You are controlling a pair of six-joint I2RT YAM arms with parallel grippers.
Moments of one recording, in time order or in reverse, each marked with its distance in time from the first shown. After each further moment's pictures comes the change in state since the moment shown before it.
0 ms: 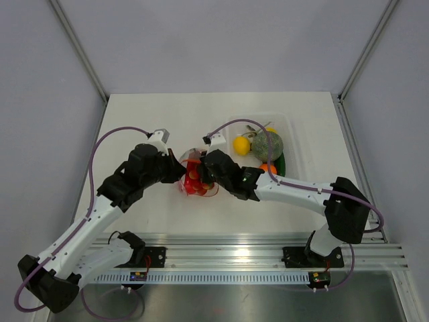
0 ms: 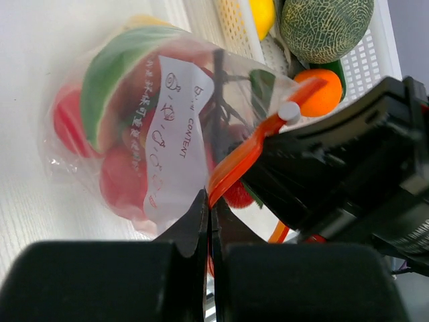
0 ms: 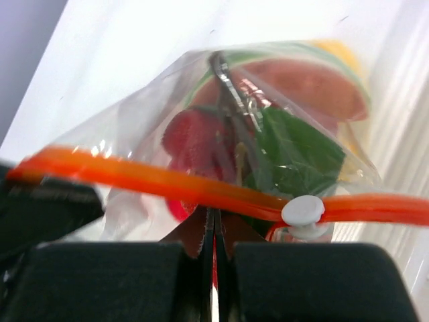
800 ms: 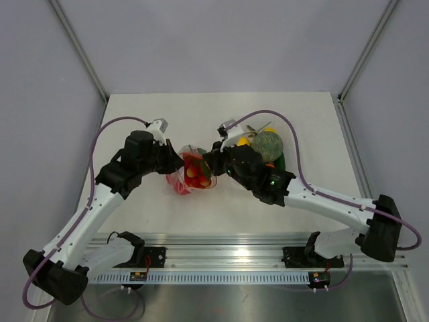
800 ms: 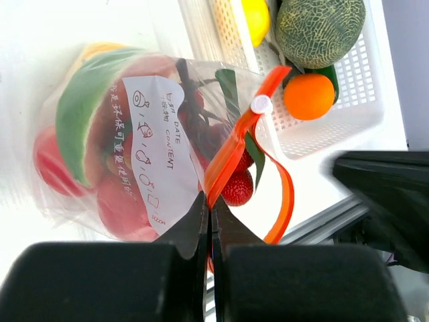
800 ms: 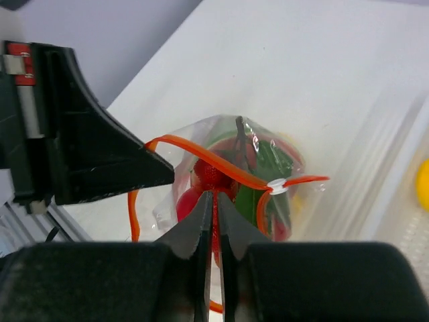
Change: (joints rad) left arm 0.094 0.092 0.119 -0.060 0.122 0.050; right arm 0.005 -0.184 -0.012 0.061 0.051 -0.162
